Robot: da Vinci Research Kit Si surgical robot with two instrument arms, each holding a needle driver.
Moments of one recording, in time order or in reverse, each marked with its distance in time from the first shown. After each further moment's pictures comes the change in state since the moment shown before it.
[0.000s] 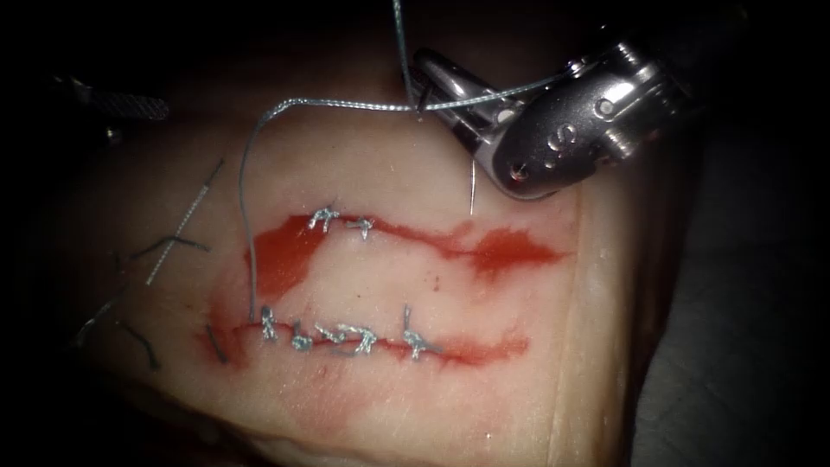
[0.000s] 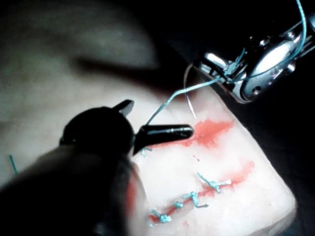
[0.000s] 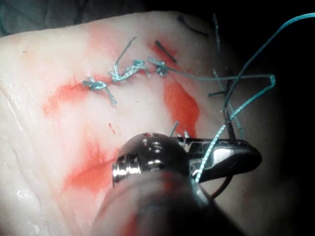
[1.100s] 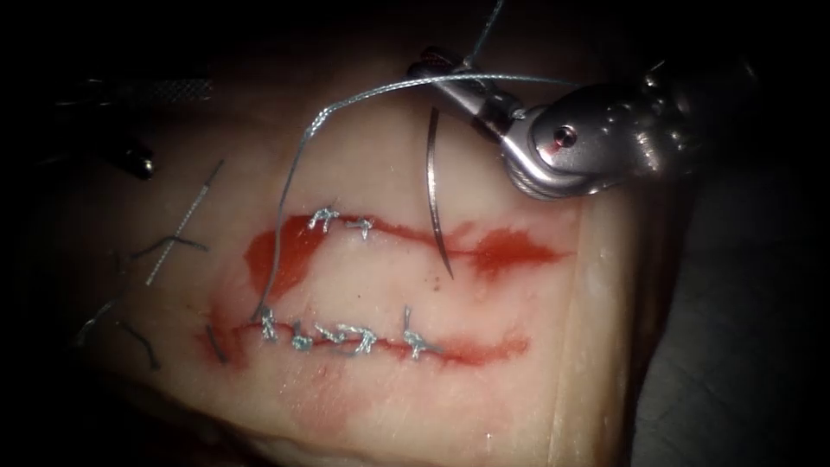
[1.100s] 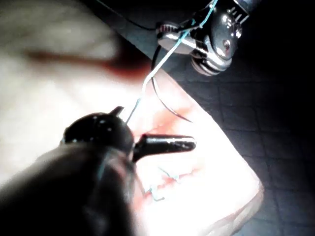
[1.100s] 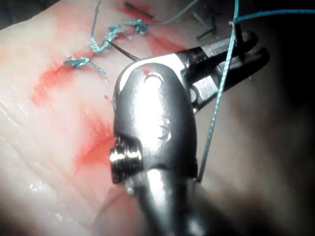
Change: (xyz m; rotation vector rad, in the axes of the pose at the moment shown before) right arm -0.003 -0.002 0.000 0.007 -0.017 0.802; left arm 0.003 -0.005 0.006 0.206 0.160 -0.111
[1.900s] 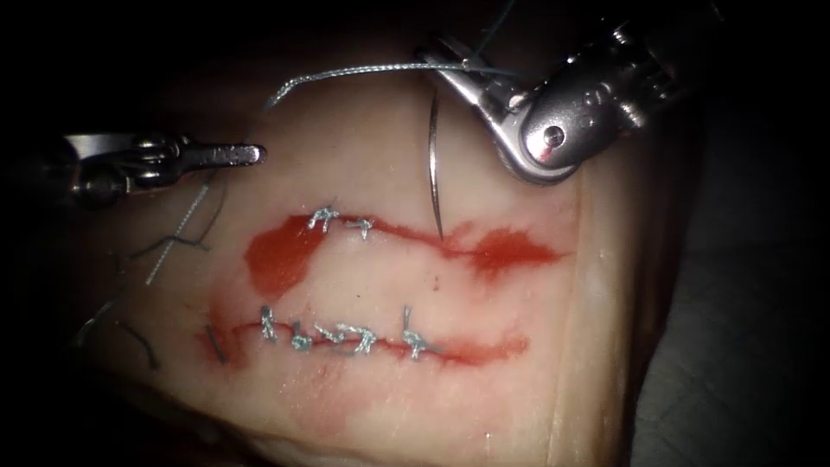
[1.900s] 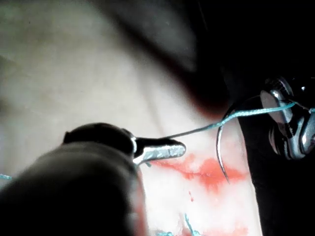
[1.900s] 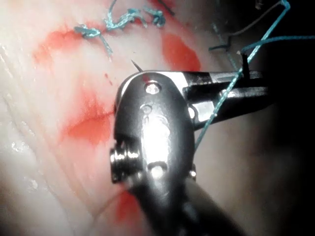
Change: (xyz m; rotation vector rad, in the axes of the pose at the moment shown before) right arm 0.002 -0.001 0.000 0.028 -0.032 -0.176; left arm 0.005 0.009 -0.002 0.068 -0.426 -0.445
